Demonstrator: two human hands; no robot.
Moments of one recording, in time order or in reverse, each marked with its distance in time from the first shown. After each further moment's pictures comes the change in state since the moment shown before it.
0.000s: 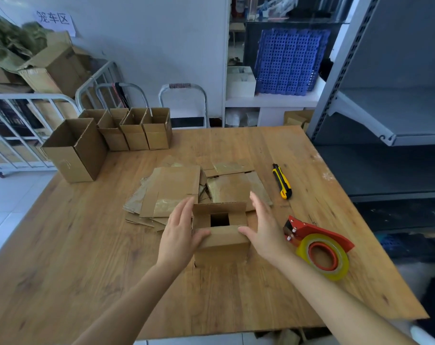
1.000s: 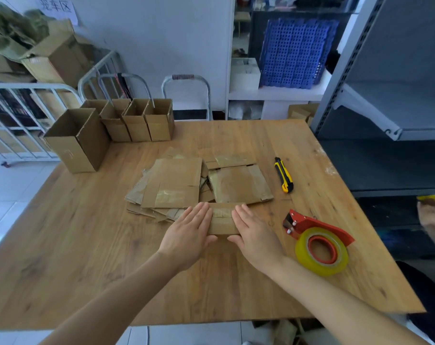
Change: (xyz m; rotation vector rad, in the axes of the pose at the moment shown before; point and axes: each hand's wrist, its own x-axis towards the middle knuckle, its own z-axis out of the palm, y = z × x) left_hand -0.006 0.002 -0.002 0.643 -0.462 0.371; right_hand -0.016 0.019 0.029 -0.584 -0.034 -0.359
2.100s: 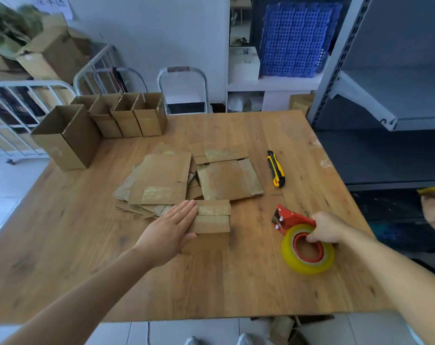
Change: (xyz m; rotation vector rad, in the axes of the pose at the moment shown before) left_hand 0.004 -0.005 -0.002 -0.116 -0.044 0.043; right_hand -0.024 0.204 -0.043 0.152 -0.654 0.594
